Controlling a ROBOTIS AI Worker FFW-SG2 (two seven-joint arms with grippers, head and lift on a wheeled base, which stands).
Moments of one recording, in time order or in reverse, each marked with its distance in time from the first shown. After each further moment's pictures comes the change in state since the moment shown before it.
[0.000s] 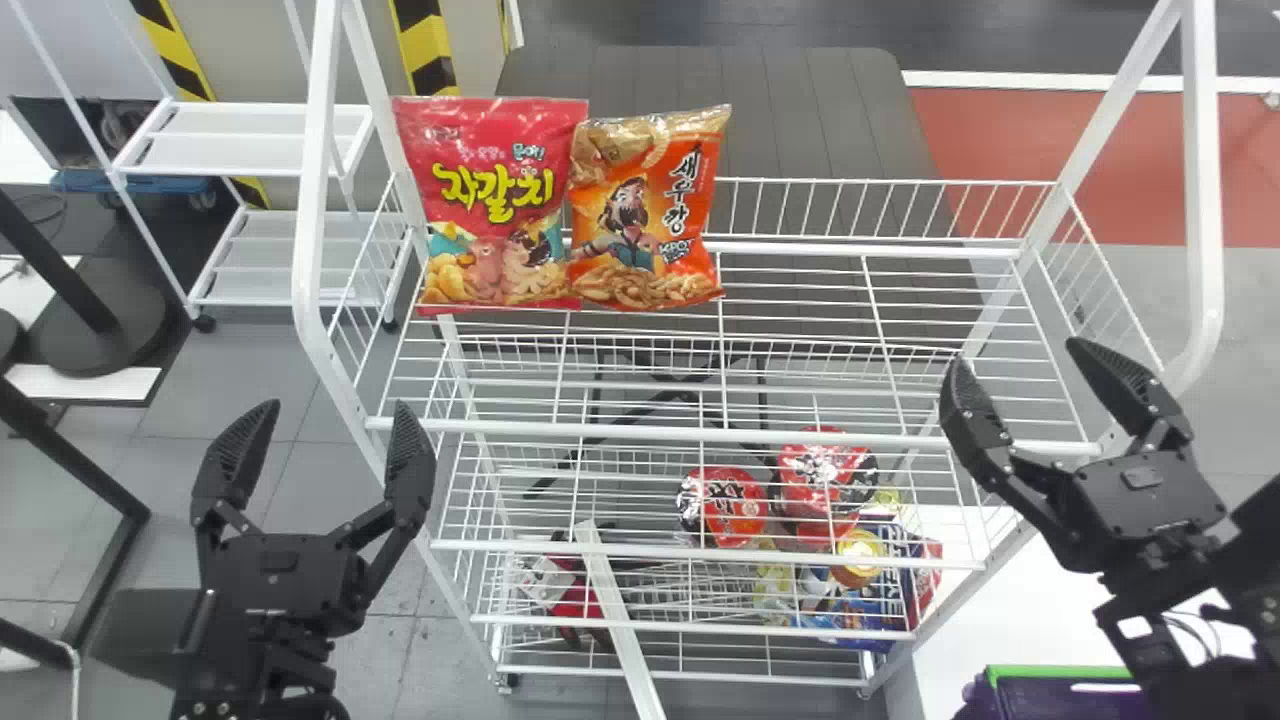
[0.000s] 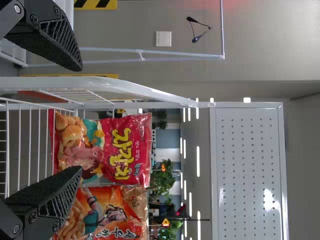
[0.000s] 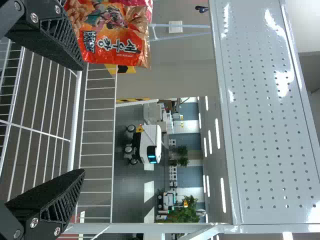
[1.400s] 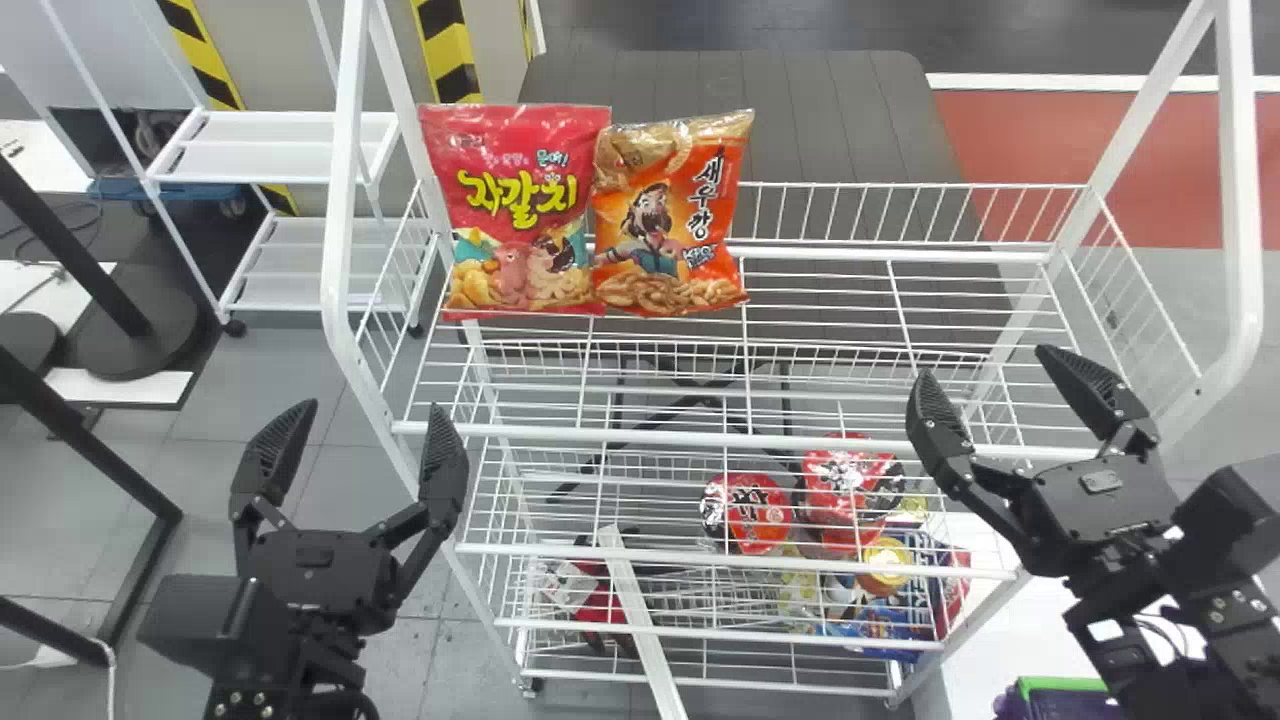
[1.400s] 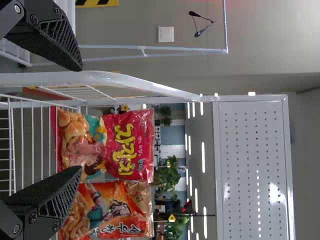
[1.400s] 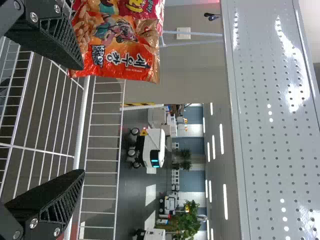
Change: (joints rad) left arm 0.003 -0.003 0.007 -0.033 -0.010 0.058 -0.009; right arm -0.022 0.003 0.088 0.022 0.072 -0.002 -0.053
